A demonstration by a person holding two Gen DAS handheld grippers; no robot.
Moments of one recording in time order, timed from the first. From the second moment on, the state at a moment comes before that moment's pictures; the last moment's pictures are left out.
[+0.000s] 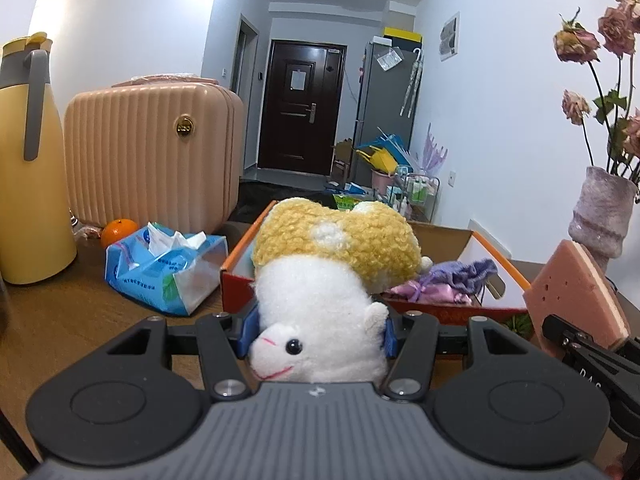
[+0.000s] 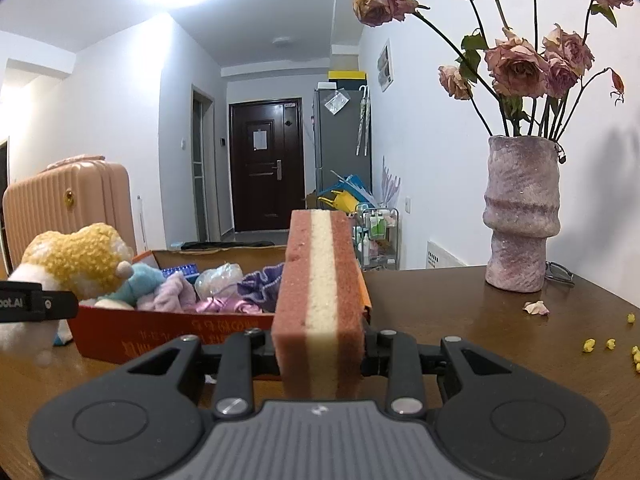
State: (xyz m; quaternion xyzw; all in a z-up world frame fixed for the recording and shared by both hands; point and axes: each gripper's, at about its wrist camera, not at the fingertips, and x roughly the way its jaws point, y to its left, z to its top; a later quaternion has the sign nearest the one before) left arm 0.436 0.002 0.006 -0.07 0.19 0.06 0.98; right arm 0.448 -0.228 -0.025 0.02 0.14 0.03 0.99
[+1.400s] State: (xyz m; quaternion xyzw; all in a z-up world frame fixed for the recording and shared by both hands) left arm 0.540 0.005 0.016 -0.06 0.15 0.07 0.98; right arm 0.546 -0.179 -0.021 0.02 0.10 0.03 0.99
